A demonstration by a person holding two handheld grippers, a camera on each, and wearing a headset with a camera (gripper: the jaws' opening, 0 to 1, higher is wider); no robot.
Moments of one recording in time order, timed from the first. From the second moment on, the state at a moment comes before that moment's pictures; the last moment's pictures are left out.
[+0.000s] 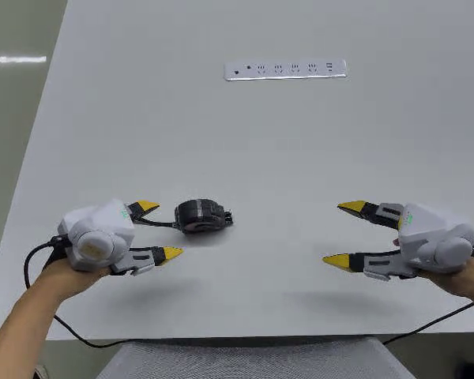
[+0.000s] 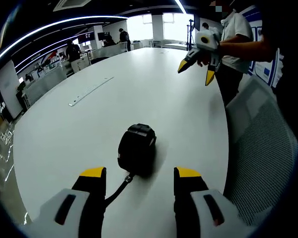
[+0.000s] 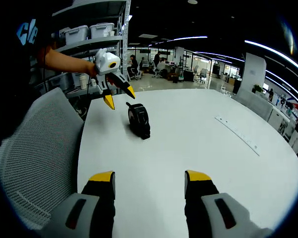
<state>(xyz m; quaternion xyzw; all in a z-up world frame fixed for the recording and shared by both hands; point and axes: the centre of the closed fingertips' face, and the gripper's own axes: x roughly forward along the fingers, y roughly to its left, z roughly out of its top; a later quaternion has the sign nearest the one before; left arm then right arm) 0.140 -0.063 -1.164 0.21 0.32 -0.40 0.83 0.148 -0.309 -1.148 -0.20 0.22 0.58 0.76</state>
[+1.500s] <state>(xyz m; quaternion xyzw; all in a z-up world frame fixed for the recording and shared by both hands) 0.173 -0.081 -1.203 0.27 0.33 -0.49 0.76 0.185 -0.231 -1.189 -0.23 0.20 0.65 0.69</state>
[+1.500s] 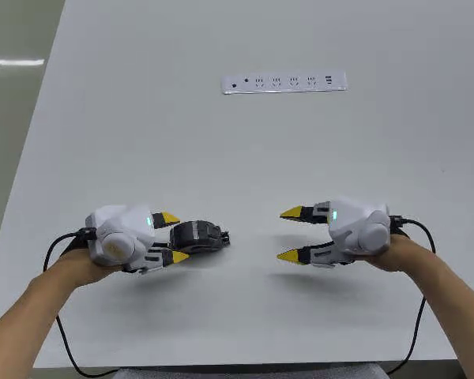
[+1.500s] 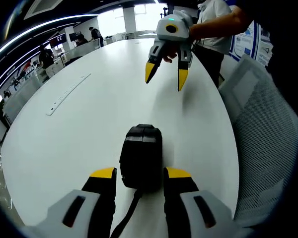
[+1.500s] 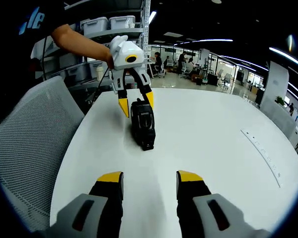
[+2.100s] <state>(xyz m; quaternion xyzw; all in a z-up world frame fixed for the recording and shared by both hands) 0.172 -0.086 -1.209 0.29 0.33 -0.52 0.74 0.185 -0.197 -1.202 -0.21 0.20 0.68 0.67</state>
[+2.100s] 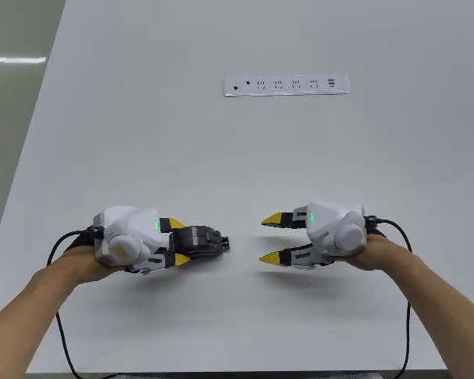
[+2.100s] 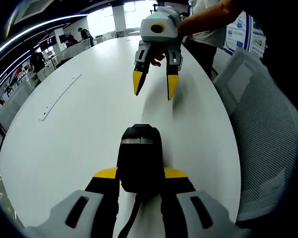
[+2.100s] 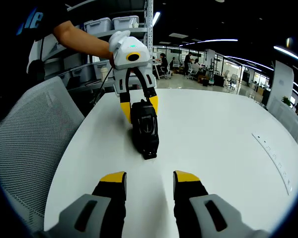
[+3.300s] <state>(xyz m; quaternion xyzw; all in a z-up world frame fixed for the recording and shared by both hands) 0.170 -0.086 -1.208 0.28 0.31 -0.55 0.72 0.176 -0.141 -1.242 -0.21 0.21 0.70 0.65</state>
